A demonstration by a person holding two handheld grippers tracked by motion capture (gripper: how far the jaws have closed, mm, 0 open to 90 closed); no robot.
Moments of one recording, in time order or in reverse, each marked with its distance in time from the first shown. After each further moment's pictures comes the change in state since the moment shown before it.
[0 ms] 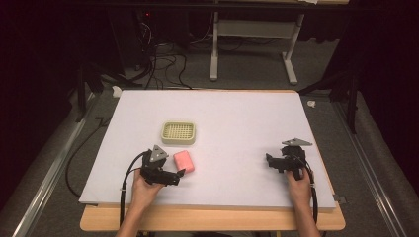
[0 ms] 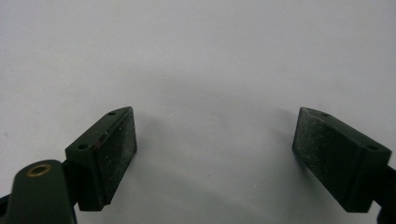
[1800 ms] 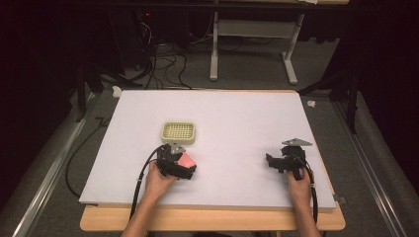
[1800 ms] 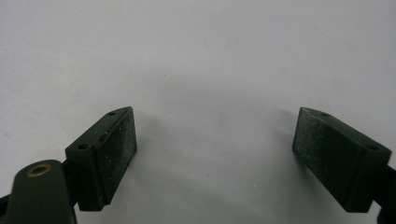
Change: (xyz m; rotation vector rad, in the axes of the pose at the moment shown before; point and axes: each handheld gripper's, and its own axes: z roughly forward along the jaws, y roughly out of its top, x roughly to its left) left arm -0.007 0.018 0.050 0.095 0.020 0.065; right arm 0.000 0.000 0.000 0.000 0.000 0.000
